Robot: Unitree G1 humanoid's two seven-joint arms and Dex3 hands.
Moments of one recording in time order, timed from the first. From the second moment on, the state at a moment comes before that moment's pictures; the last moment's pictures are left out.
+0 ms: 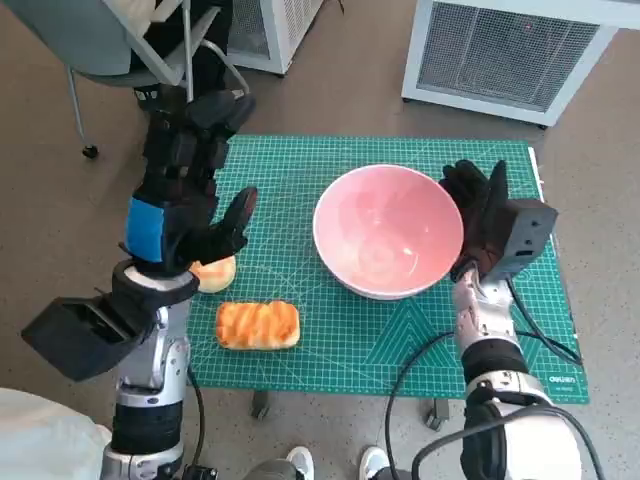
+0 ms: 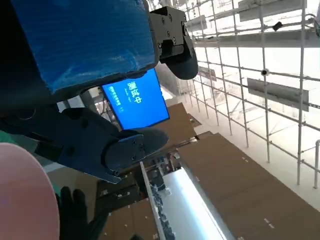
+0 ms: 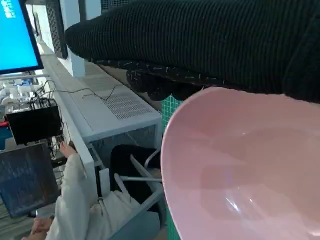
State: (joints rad) left arm -0.41 0.18 0.12 -0.03 -0.27 -0.29 -0.32; right arm -0.93 -0.11 -0.32 1.31 0.12 -0.37 -0.01
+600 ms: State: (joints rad) left arm -0.46 0.64 0.20 0.18 -0.05 -0.49 -0.51; right arm -0.92 -0.17 -0.23 1.00 0.09 -0.76 0.10
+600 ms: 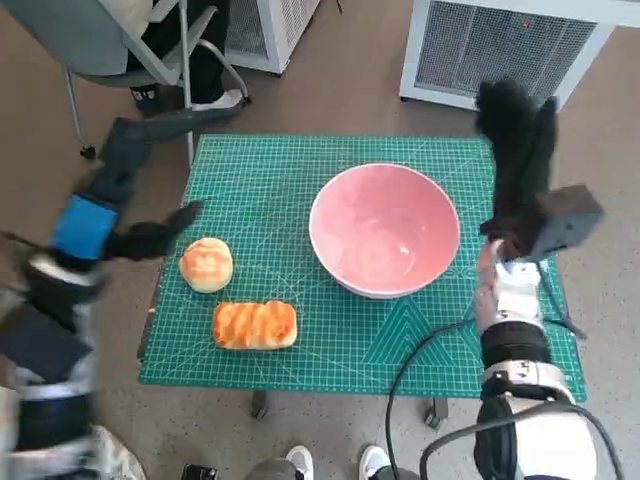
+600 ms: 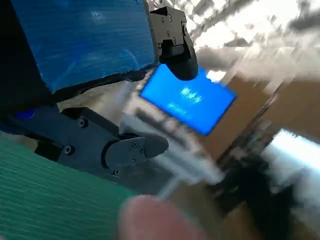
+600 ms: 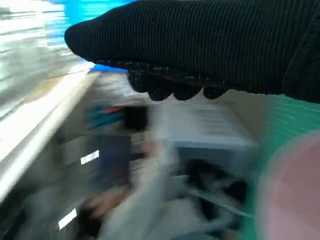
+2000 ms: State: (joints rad) left arm -0.09 0.81 0.15 -0.20 0.25 -0.44 -0.52; right arm -0.53 -0.19 -0.09 0.16 0.07 -0.72 0.23
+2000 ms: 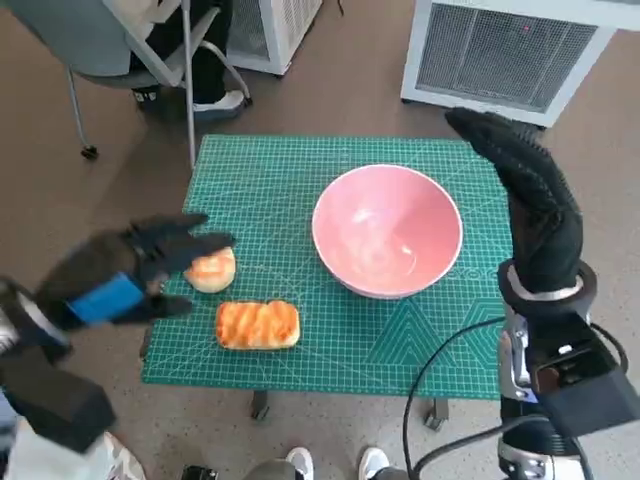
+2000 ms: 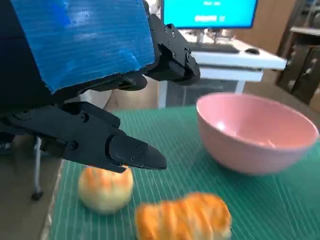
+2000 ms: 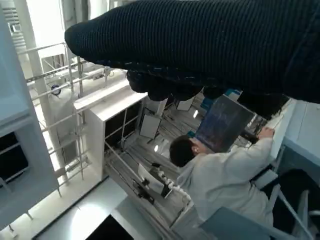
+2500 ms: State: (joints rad) left arm 0.07 0.70 0.07 -0.53 0.55 -0.10 -0.53; right arm -0.52 -0.19 -0.08 0.15 0.08 -0.70 0.23
